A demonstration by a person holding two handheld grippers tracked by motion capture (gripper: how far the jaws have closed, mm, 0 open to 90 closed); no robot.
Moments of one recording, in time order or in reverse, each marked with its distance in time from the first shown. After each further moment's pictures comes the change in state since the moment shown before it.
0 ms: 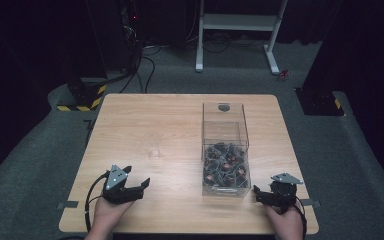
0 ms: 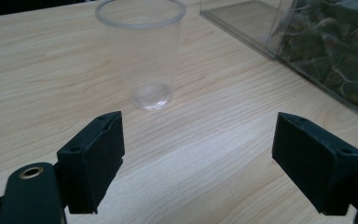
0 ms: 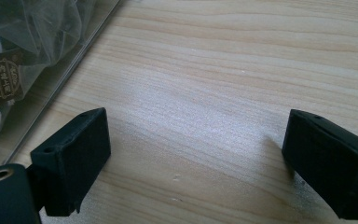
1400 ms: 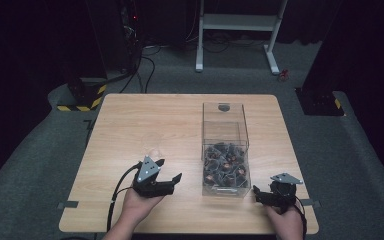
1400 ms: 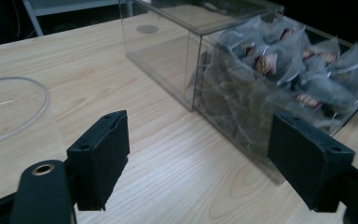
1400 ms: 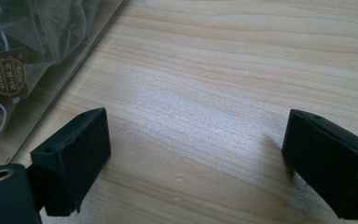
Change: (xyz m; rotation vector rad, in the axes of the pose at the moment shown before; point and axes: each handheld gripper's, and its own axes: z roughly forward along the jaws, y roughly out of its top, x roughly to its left) left arm -0.067 0.059 0.031 -0.045 -0.154 0.020; right arm 0.001 0.000 0.000 0.003 0.008 -0.003
